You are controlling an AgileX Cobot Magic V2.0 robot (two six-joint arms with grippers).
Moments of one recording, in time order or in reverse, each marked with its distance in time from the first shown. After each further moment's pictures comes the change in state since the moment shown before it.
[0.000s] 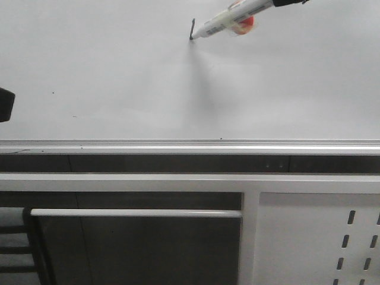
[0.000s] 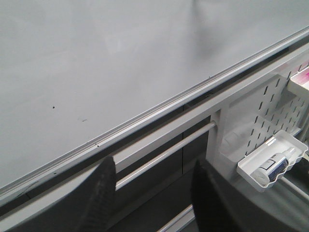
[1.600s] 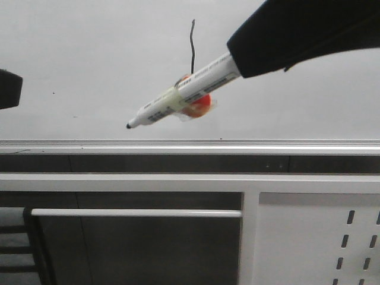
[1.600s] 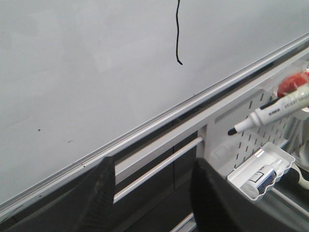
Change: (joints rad) left arm -0.018 0.000 0.000 0.019 -0.069 0.000; right arm 0.312 -0.043 0.008 0.157 0.225 0.000
